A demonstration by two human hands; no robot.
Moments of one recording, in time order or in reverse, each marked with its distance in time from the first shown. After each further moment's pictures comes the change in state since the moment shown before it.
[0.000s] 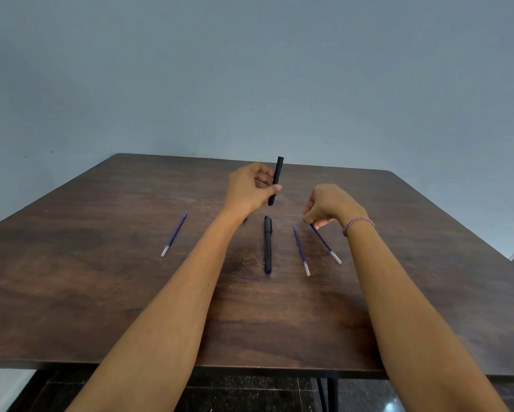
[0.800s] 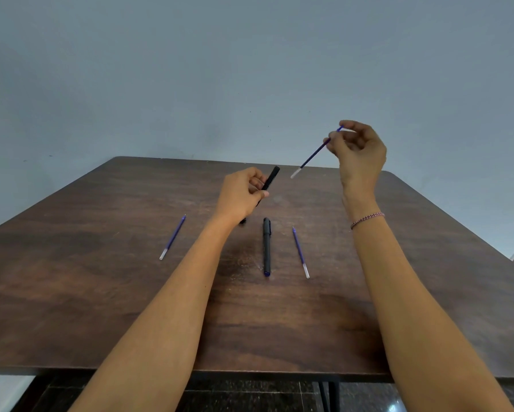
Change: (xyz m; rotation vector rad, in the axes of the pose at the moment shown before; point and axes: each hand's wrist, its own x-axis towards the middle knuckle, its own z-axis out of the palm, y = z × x) left_hand 0.009 -0.016 -0.007 0.233 0.003 0.090; right_hand -0.010 -0.011 -0.030 1.193 0.920 -0.349
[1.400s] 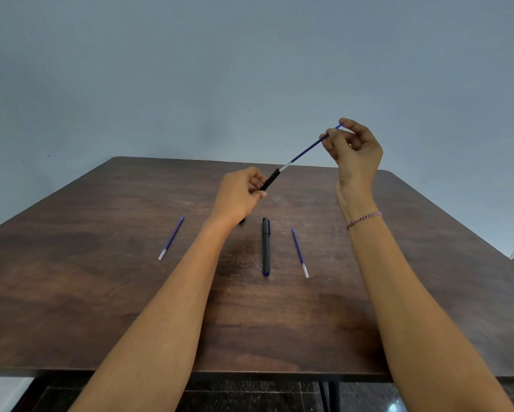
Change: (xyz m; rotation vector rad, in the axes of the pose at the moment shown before) left_hand 0.001 -0.001 0.000 0.061 0.004 0.046; right_hand -0.003 -0.005 0.006 0.246 -0.003 0.119
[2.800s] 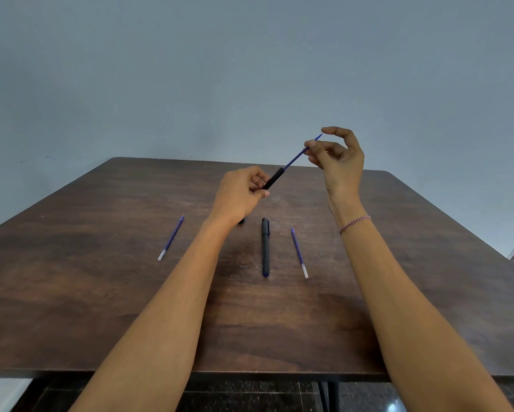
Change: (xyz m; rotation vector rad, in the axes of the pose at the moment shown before) left_hand -0.003 0.005 -0.005 0.012 -0.015 0.058; right_hand -0.009 0.015 -0.001 -0.158 -0.180 -0.062
